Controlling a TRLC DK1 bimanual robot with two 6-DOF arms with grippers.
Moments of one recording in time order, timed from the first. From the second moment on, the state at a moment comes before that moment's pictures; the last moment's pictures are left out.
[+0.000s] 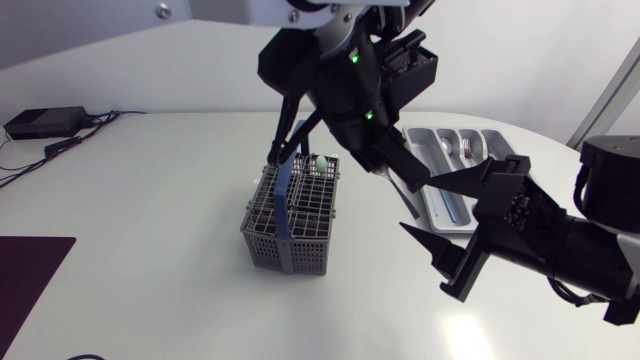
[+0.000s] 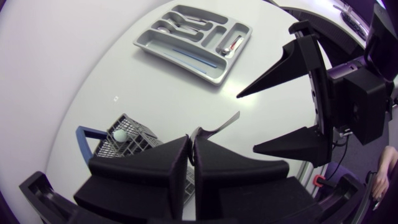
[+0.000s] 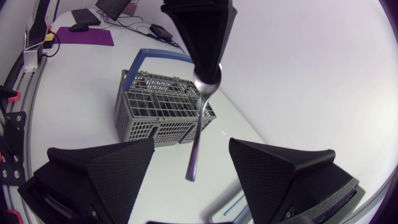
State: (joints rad) left arm -0.91 1.91 1.94 -1.03 -0.06 0.16; right arm 0.45 0.81 0.50 -0.10 -0.20 -0.63
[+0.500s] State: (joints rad) left arm -0.87 1.91 1.94 -1.03 0.11 0.10; right arm 0.50 0.84 0.49 0.02 -0.11 -0.62
